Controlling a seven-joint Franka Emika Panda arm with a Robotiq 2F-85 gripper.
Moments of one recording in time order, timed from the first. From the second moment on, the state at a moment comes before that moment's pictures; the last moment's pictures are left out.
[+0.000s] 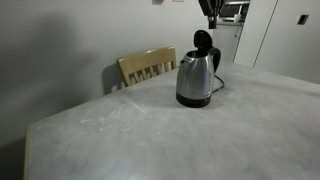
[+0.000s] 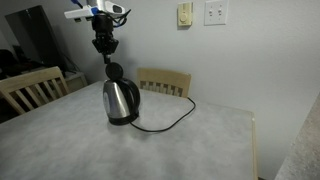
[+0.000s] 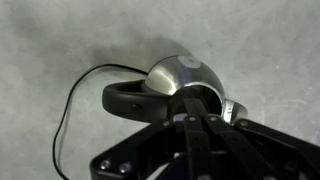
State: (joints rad) arm 0.03 0.43 -0.02 -1.41 0.00 1.71 -0.02
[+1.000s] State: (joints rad) arm 0.00 0.55 0.01 -1.26 0.04 1.56 -0.19
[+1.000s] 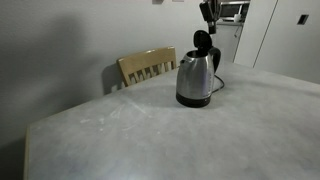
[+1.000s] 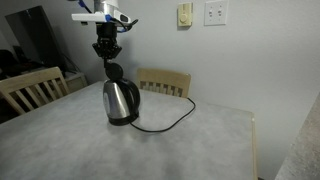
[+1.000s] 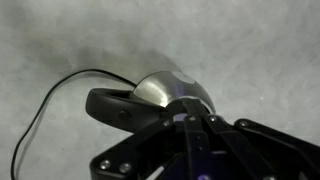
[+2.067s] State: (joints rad) arm -0.01 0.61 0.03 -1.13 0.04 1.37 -0.17
